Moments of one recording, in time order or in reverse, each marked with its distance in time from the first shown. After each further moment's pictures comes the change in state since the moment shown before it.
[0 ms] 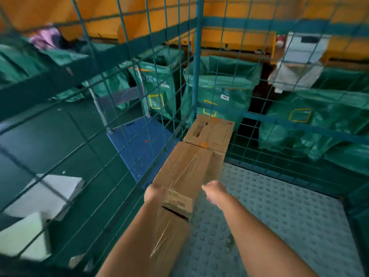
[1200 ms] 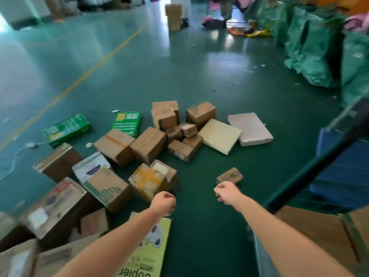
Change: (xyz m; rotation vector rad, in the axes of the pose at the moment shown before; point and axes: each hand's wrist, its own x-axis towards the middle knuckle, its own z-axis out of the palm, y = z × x) left_hand -0.412 -0.534 -0.209 -0.768 0.517 -0.581; right_hand -0.424 0.106 0.395 -0.814 -0.855 -0.627
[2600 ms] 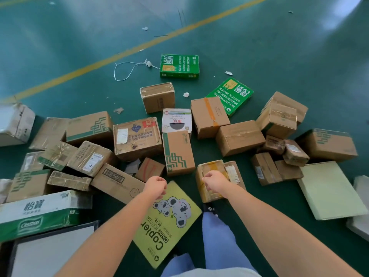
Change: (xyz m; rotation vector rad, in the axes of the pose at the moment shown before) left_hand 0.136 -0.112 -0.270 -0.573 0.480 -0.522; right_hand 0.156 -0.287 0.325 -0.739 -0.584 -0.224
